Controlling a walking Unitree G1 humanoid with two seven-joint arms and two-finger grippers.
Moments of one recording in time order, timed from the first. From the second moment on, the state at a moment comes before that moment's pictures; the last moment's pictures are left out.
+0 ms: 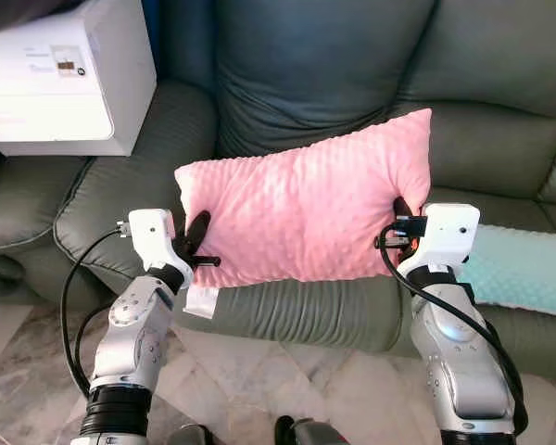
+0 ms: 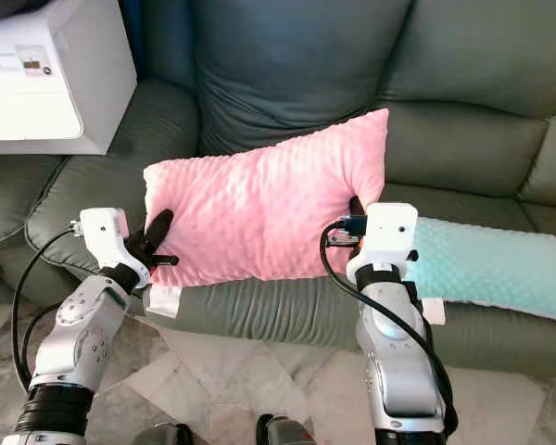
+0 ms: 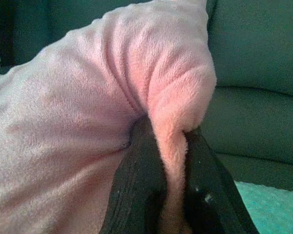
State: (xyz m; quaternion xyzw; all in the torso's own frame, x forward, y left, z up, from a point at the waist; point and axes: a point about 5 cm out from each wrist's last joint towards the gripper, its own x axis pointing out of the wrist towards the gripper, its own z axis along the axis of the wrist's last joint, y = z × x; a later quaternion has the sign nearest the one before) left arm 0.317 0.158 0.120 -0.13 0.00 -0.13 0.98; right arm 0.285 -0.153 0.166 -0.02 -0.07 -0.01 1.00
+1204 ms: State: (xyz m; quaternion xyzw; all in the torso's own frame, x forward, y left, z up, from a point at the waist) left arm 0.310 0.153 0.120 -0.14 0.01 -0.18 0.97; right arm 0.283 -0.146 0.169 -0.01 -0.07 0.00 1.00
